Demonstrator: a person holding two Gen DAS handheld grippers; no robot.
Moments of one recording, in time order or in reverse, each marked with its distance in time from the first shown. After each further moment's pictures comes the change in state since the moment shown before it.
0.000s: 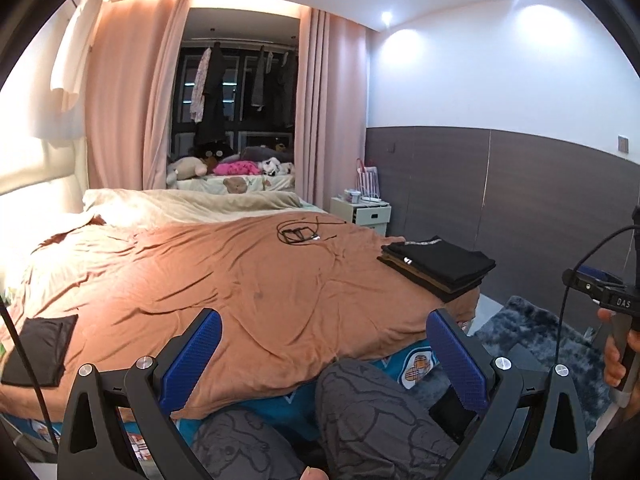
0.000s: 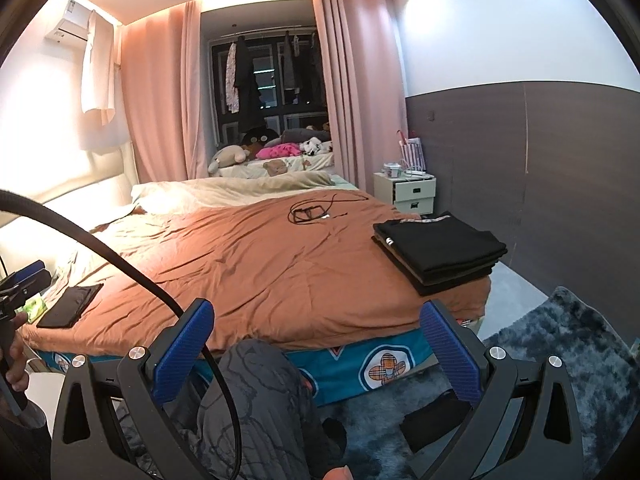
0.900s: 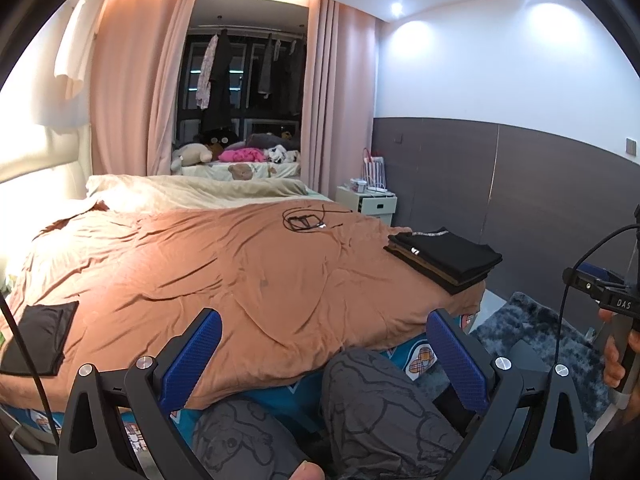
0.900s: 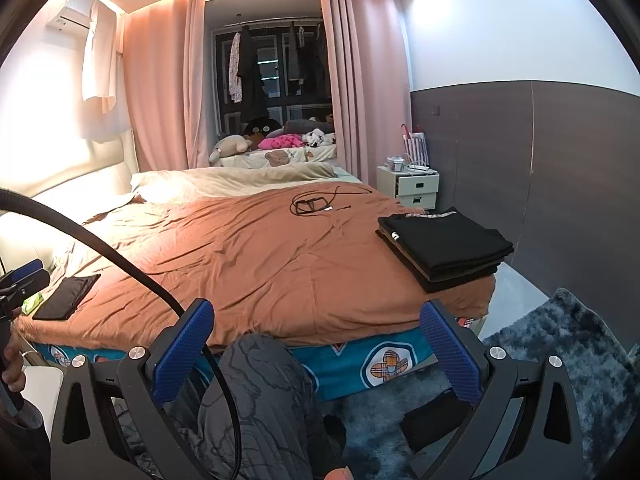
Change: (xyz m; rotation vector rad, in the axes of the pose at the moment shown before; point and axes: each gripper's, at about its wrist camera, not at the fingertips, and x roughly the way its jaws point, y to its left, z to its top) left arm 0.009 0.016 -0.003 -0.023 0.043 0.015; right arm 0.001 0.028 0.002 -0.020 0.022 -0.021
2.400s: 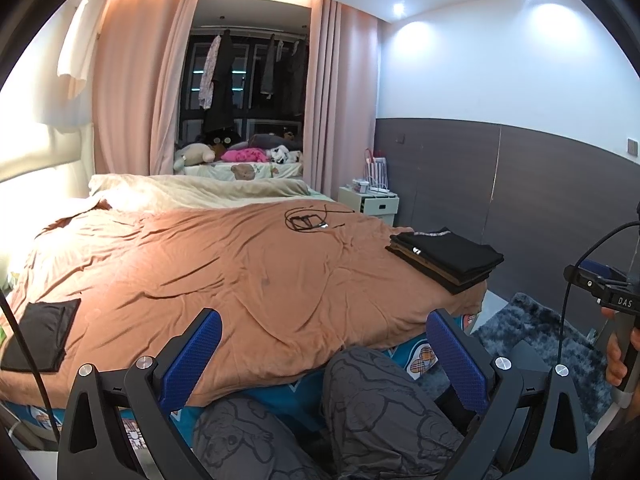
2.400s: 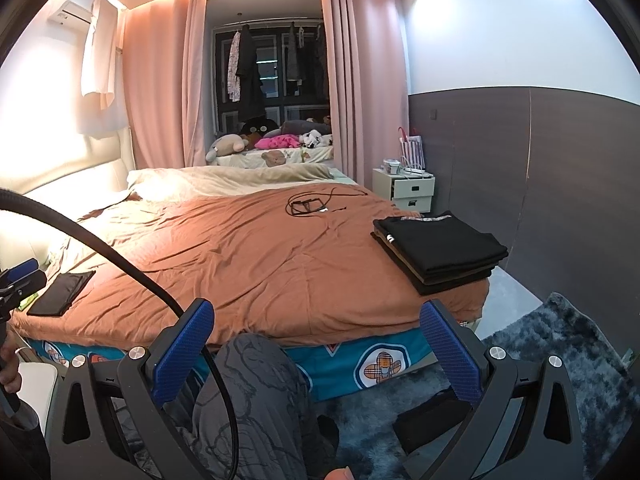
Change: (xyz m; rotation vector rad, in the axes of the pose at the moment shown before) left arm -0.001 0.000 0.000 -0.005 -0.002 0.009; right arm -0.003 -0.002 0.000 -0.019 -0.002 -0.014
